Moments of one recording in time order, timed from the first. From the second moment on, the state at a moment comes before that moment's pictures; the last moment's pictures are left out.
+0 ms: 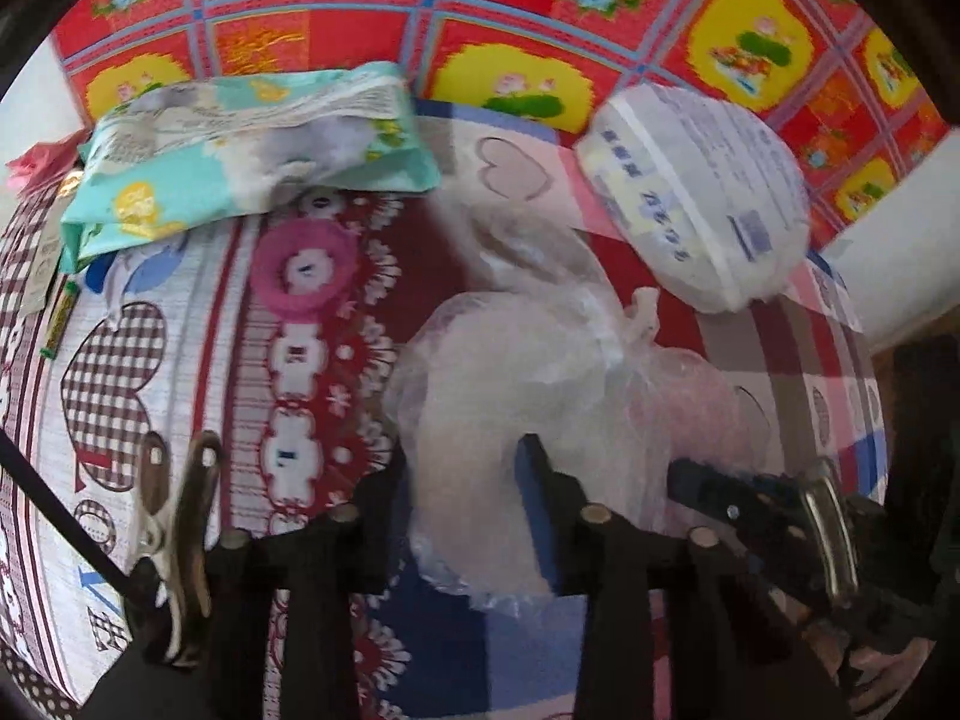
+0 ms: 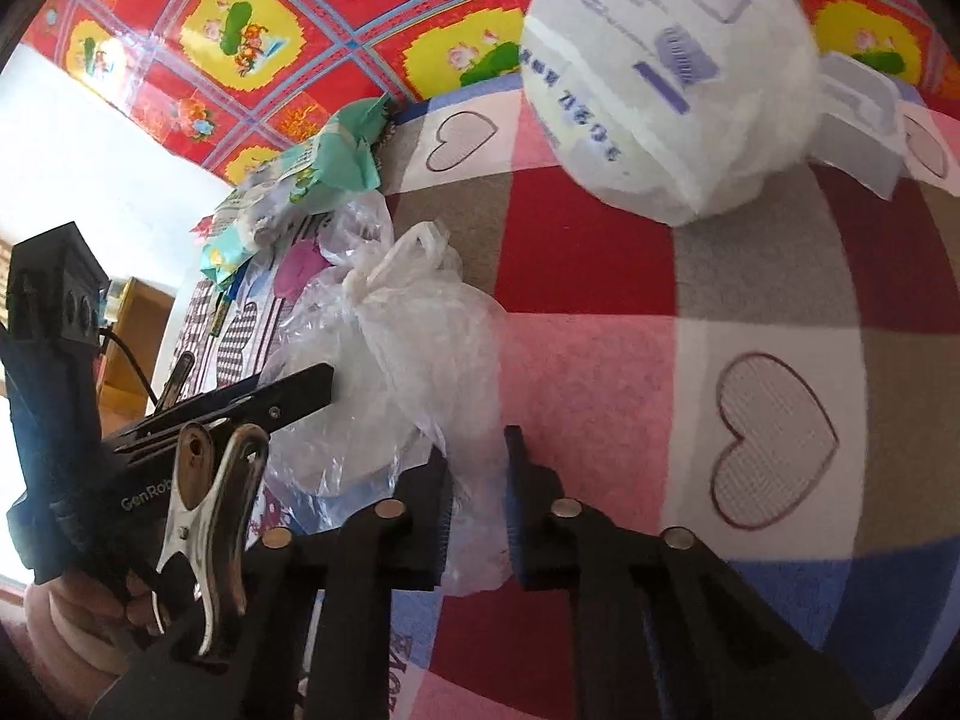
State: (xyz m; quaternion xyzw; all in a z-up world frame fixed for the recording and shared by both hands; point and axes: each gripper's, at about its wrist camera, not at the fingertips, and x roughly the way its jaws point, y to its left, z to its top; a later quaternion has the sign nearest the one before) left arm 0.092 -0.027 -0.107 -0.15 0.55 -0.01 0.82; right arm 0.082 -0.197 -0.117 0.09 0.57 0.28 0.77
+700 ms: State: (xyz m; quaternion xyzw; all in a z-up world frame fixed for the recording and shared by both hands) left arm 0.076 -0.173 -0.060 -0.06 0.54 -0.17 0.82; right arm 0.032 -0.331 -0.072 0.19 0.50 0.18 0.83
